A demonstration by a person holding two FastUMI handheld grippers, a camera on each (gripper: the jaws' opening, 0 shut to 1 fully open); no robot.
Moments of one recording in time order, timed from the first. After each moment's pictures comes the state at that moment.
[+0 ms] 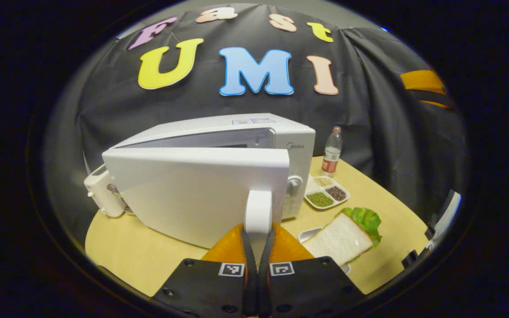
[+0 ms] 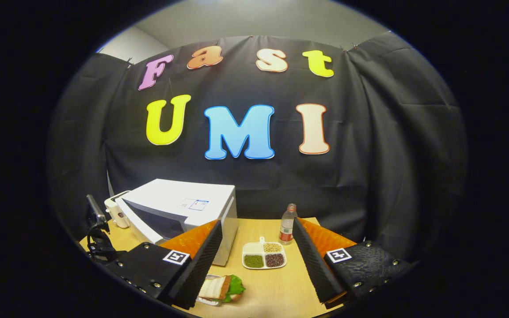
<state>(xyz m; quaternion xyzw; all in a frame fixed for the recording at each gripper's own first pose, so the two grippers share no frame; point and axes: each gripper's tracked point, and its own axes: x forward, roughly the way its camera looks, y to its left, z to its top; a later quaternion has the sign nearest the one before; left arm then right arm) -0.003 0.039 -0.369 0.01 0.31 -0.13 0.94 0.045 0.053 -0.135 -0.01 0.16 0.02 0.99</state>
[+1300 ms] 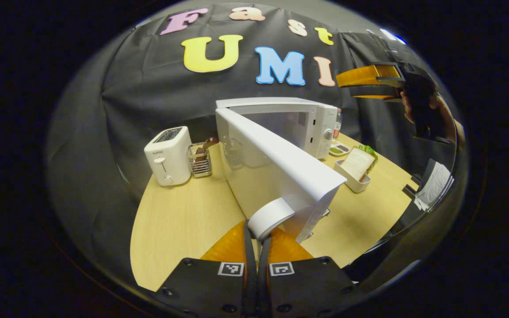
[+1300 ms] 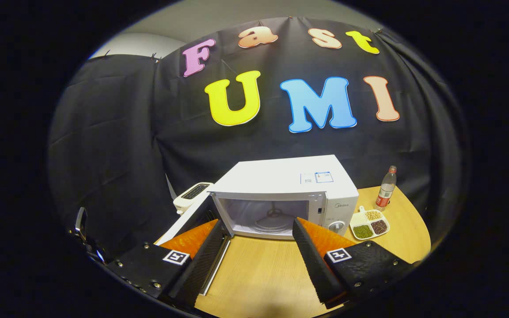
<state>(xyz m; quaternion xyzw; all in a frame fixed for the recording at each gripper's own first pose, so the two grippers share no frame) -0.172 0.350 -0.355 0.02 0.35 -0.17 0.92 0.003 0.329 -0.180 0.06 0.24 0.14 0.96</state>
